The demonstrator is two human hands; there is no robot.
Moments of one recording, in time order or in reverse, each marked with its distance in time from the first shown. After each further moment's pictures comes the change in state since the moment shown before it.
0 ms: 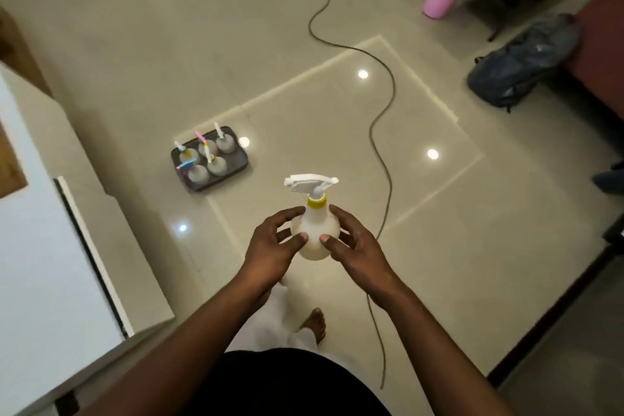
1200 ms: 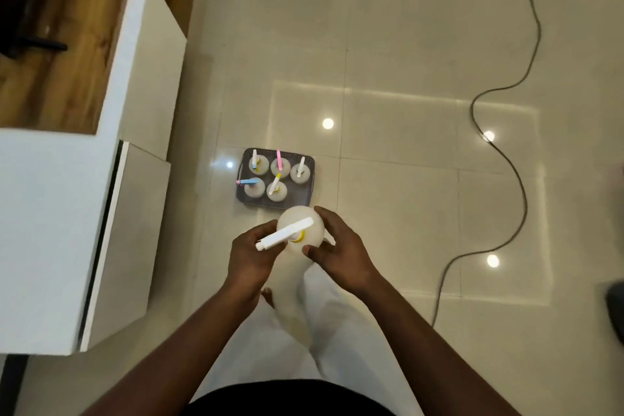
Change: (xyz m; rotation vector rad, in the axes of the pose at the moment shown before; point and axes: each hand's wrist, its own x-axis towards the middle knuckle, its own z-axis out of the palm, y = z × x) left_hand 0.332 0.100 -0.182 -0.466 0.758 -0.244; right_hand 0.473 -0.163 0.154 -0.436 -0.634 -0.088
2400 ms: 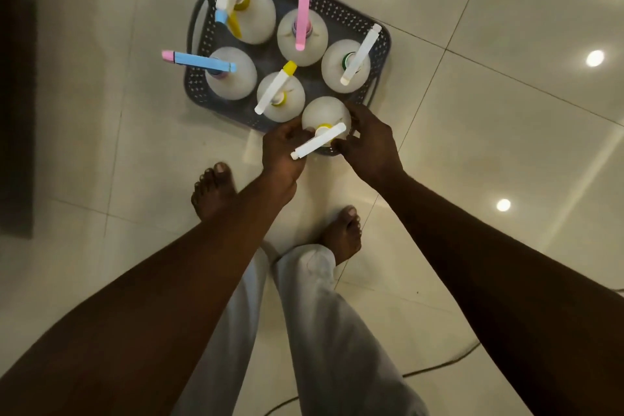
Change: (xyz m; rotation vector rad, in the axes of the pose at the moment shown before) left_hand 0.504 -0.317 0.146 -0.208 0.127 -0.240; right_hand 0.464 0.396 0.076 -0.450 -0.123 0.036
